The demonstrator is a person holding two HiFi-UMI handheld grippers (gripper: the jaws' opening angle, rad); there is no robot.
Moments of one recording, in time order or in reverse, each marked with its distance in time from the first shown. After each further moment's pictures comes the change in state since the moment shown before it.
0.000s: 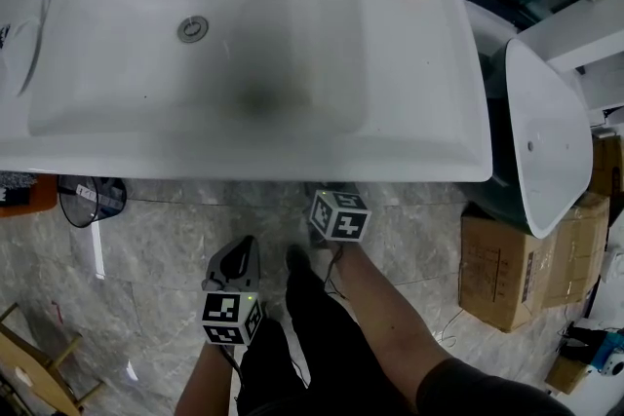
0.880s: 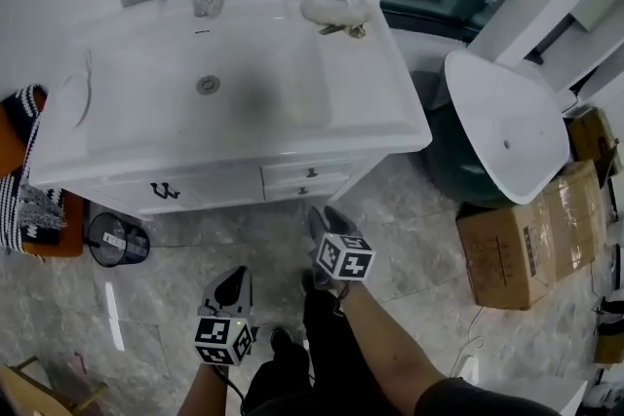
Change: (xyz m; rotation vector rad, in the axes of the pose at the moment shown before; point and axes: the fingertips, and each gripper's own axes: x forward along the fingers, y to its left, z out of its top) left arm -0.152 -0.006 0.015 0.119 -0.121 -0.109; right arm -0.161 0.072 -0.005 0.128 -0.154 -0.052
